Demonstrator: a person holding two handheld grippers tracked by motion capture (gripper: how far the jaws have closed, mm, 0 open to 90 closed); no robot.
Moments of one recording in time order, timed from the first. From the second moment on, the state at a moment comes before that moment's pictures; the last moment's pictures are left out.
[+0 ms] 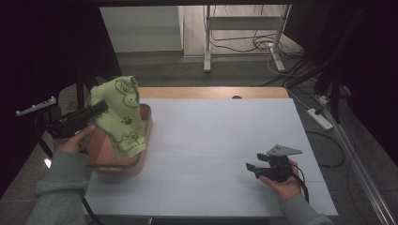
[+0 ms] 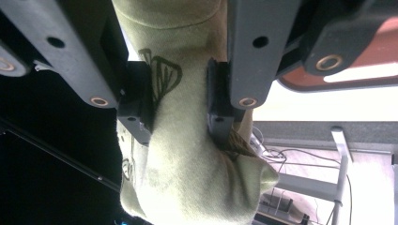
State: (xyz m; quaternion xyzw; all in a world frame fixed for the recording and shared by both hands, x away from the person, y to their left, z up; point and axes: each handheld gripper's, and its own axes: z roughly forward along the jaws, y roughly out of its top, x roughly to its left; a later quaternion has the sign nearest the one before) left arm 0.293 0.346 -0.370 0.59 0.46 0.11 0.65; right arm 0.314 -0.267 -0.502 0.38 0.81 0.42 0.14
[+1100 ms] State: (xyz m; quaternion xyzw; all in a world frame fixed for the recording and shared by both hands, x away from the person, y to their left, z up) left arm 0.312 0.372 -0.413 0.60 0.50 0.09 0.62; right arm 0.314 -0.267 -0.504 0.38 0.81 0.42 0.14
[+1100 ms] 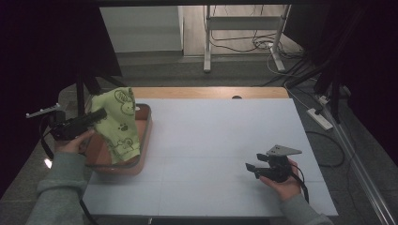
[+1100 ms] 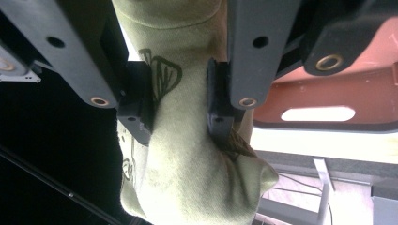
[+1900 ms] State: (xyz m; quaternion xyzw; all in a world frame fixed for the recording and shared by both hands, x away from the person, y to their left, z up) left arm 0.325 0.373 -0.432 0.62 0.51 0.07 0.60; right arm 0.314 -0.266 -0.504 0.38 0.81 0.42 0.14
